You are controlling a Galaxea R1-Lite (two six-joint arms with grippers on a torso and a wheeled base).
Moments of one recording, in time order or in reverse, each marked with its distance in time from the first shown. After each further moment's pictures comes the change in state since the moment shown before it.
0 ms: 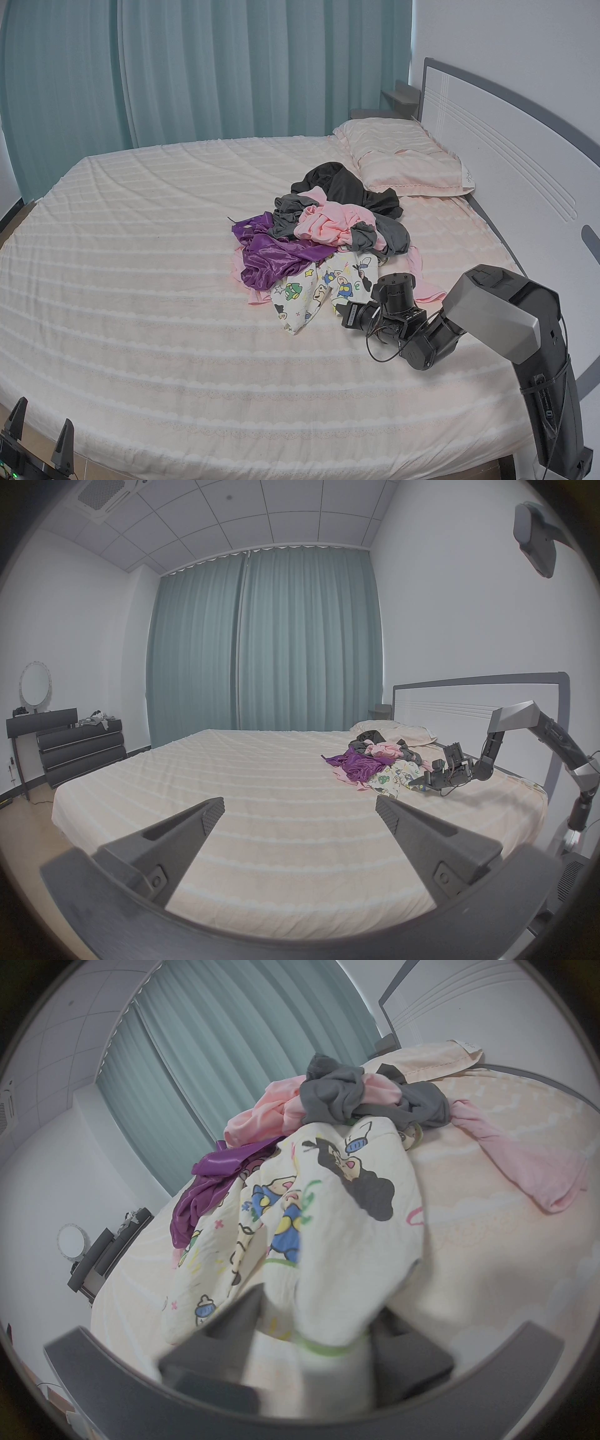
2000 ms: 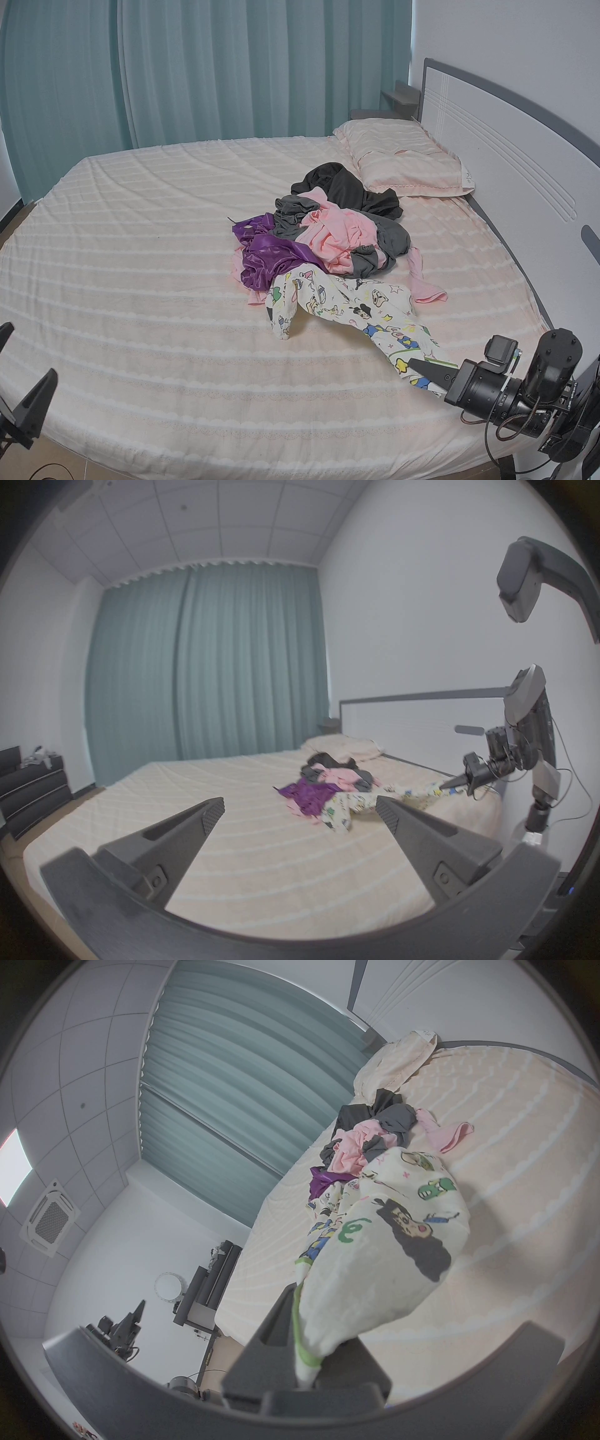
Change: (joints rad) left arm -0.043 0.385 -0.316 -0.107 -0.281 0.092; right arm 0.213 -0.815 1.282 -0.667 0.048 0.407
